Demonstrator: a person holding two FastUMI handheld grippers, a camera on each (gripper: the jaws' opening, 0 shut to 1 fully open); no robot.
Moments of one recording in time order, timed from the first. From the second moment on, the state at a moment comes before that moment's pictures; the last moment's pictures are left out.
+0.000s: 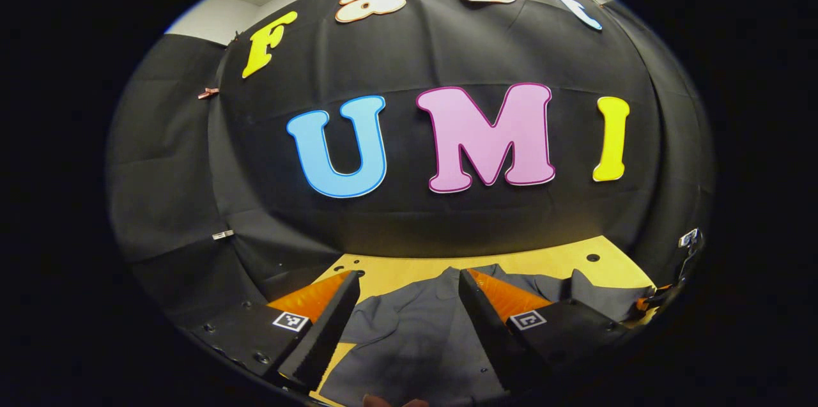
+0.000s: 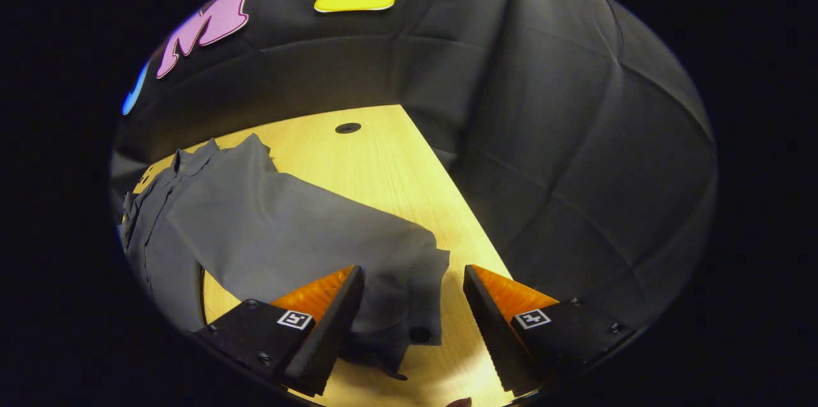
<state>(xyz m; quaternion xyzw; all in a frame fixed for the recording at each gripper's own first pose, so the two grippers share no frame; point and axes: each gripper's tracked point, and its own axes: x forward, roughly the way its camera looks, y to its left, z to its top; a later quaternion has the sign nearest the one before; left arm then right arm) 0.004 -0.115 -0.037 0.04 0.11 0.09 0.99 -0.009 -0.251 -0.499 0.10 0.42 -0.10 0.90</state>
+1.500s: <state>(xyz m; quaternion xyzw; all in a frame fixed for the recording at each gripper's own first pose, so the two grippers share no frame) 0.029 0.042 -0.058 -0.02 0.06 0.03 1.00 0.066 -0.042 -0.180 0.11 0.21 -0.03 0.97</state>
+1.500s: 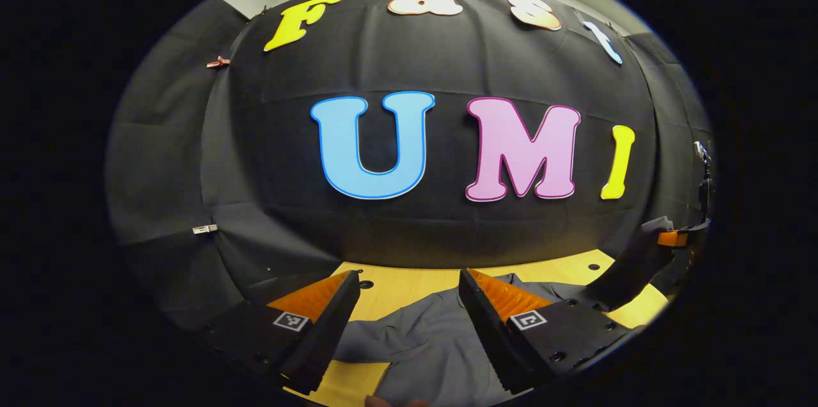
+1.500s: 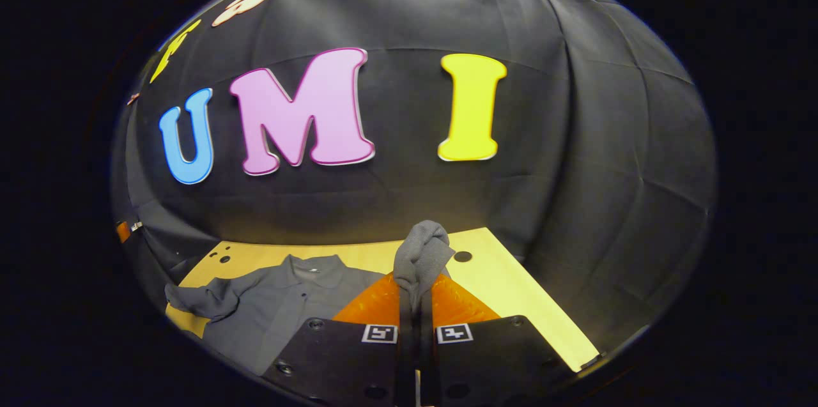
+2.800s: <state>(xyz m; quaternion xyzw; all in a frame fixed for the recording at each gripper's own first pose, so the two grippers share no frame) 0.029 0.256 -0.162 -0.03 0.10 0.07 0.99 0.107 0.308 -0.340 0.07 0.37 0.08 0.92</state>
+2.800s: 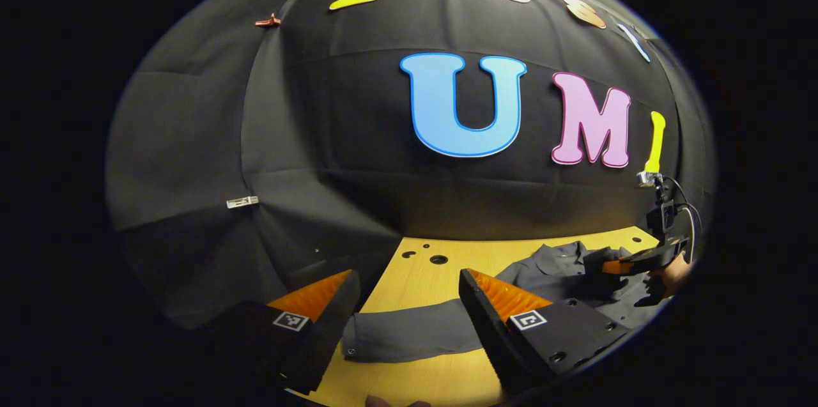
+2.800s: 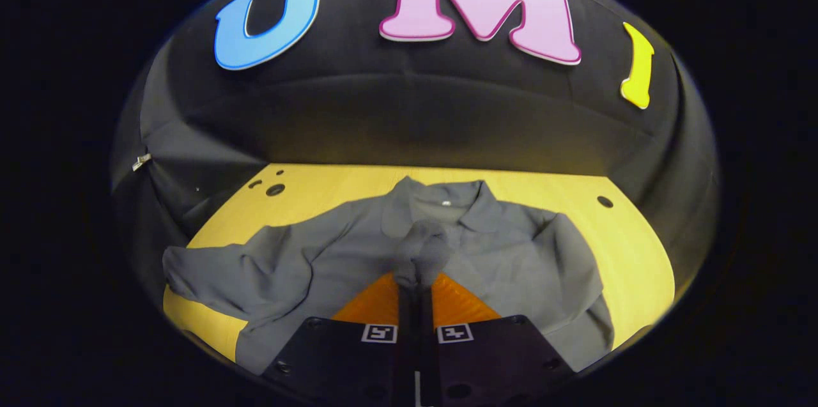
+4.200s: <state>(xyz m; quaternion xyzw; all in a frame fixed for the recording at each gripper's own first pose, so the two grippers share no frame) 0.050 0.319 -0.354 -0.06 0.27 0.12 0.95 0.036 0.339 -0.282 0.08 0.37 0.19 0.91</state>
